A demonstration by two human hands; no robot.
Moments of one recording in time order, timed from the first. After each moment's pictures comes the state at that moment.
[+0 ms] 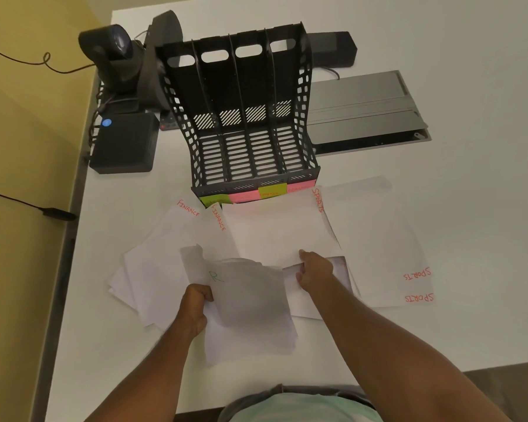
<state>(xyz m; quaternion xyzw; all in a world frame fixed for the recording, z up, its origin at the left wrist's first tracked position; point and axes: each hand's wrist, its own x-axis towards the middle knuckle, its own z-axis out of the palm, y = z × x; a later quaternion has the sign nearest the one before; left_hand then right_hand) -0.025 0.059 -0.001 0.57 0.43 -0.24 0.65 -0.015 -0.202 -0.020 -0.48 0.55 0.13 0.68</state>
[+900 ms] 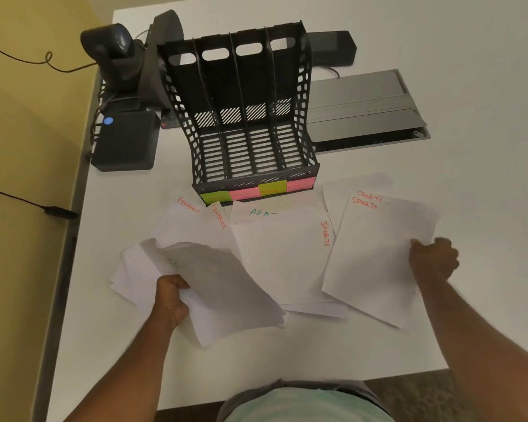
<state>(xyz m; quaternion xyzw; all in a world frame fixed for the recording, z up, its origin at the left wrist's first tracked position) -0.010 0.100 0.009 0.49 0.44 -0.17 0.73 -0.059 -0.400 0.008 -0.76 0.60 0.00 0.26</state>
